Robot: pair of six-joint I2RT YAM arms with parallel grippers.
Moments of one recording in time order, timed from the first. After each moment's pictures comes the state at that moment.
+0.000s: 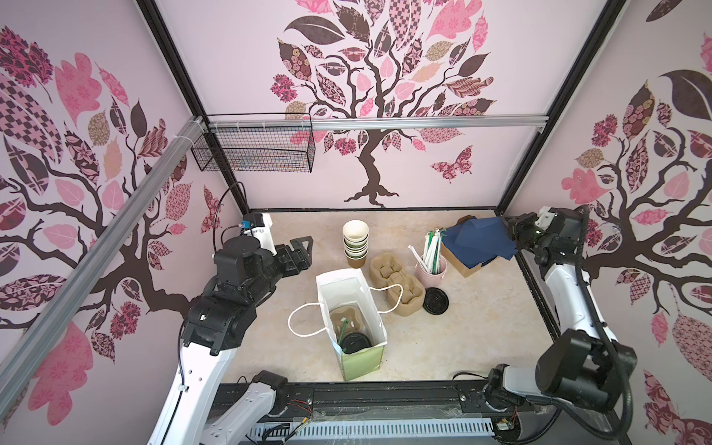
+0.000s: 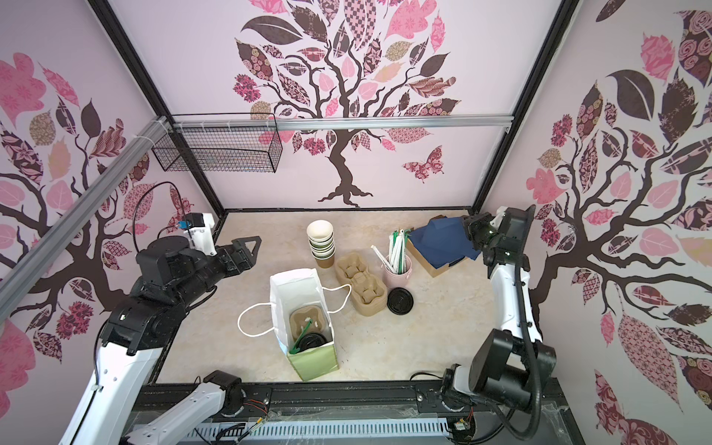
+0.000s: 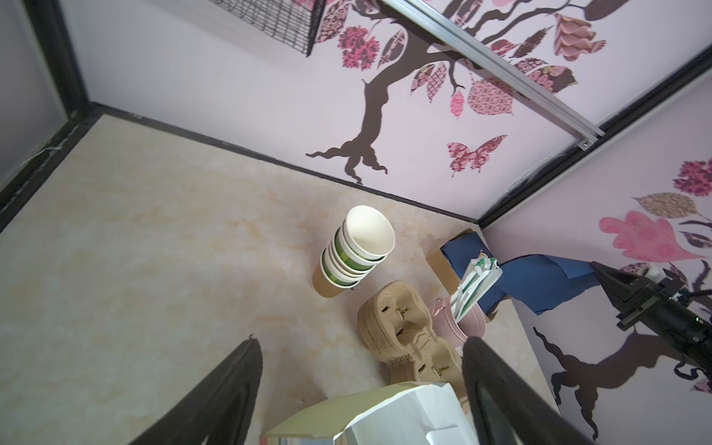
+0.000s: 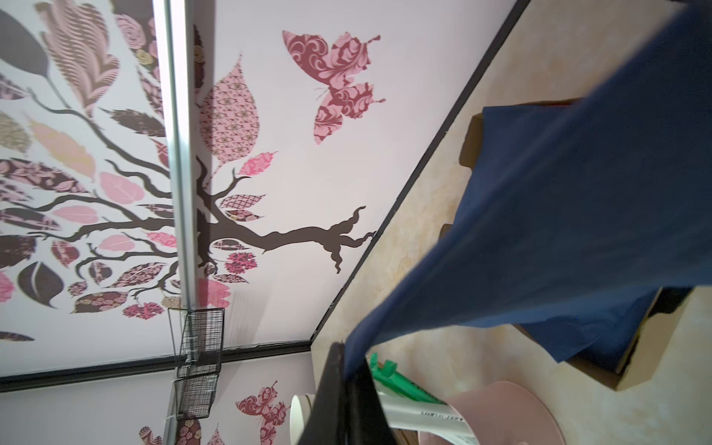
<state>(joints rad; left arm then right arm) -0.32 0.89 1.30 -0.73 0.04 -0.46 -0.38 1.29 1.14 -0.16 -0.60 1.05</state>
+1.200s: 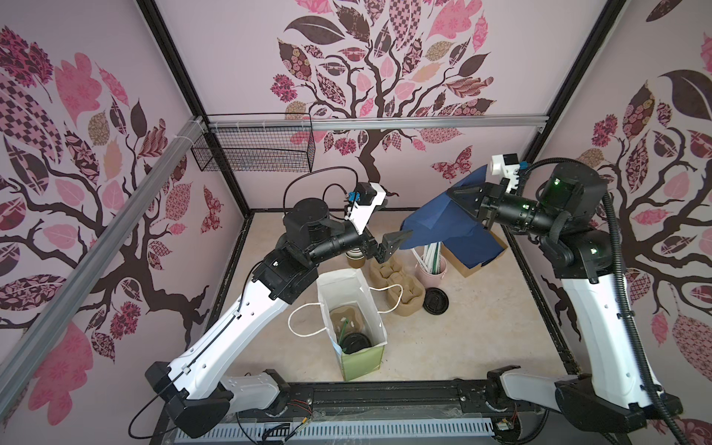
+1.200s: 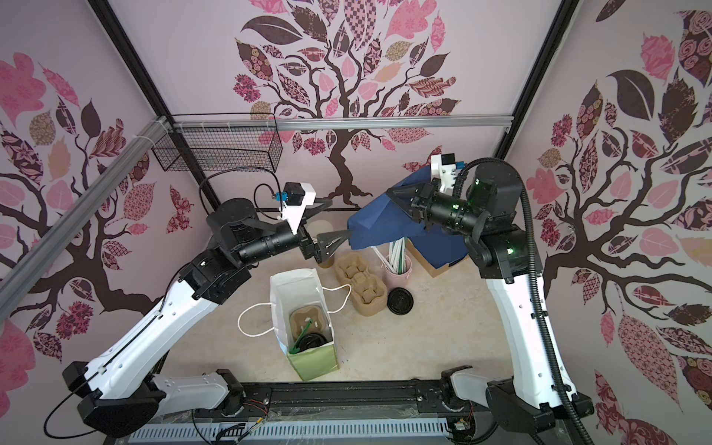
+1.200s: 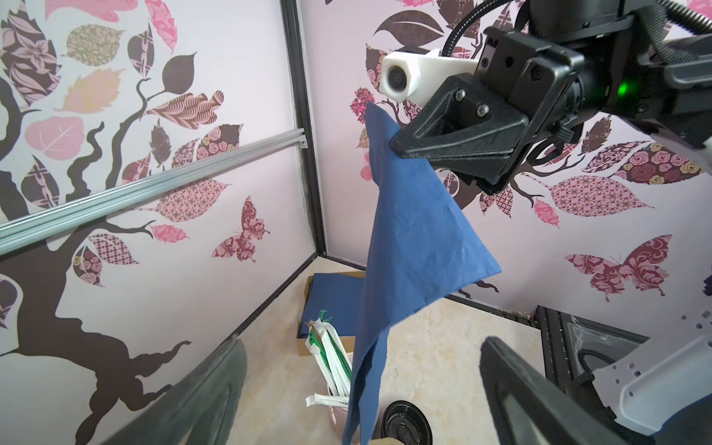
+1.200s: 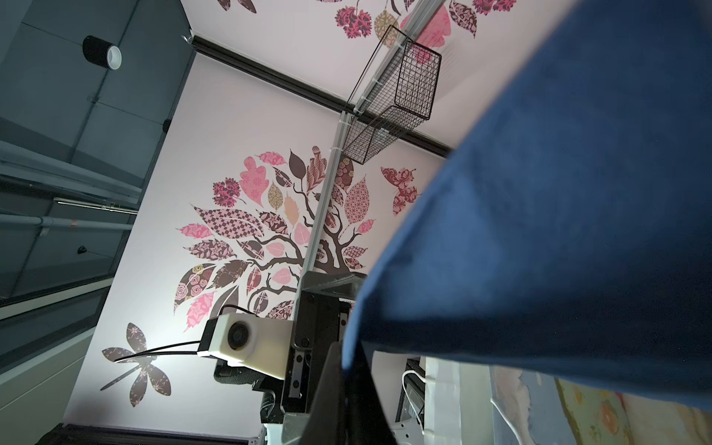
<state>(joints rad) -0.72 1.27 1.53 -0.26 0.36 0.07 0.22 1.25 1.82 -0.65 -0.77 1.10</state>
